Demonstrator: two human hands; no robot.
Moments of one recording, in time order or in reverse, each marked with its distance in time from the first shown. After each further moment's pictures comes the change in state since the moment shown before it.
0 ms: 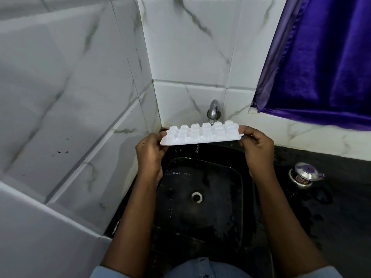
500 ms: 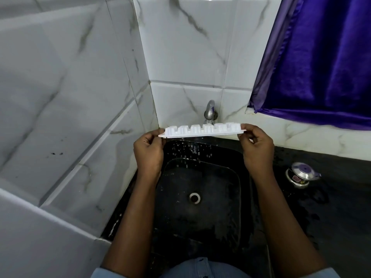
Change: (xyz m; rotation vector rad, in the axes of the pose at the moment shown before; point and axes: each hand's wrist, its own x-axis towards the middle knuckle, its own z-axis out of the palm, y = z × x) left_hand 0.005 -0.008 0.002 0.221 0.004 0.186; right_hand 0.005 -0.003 -0.008 -0.223 0.035 -0.145
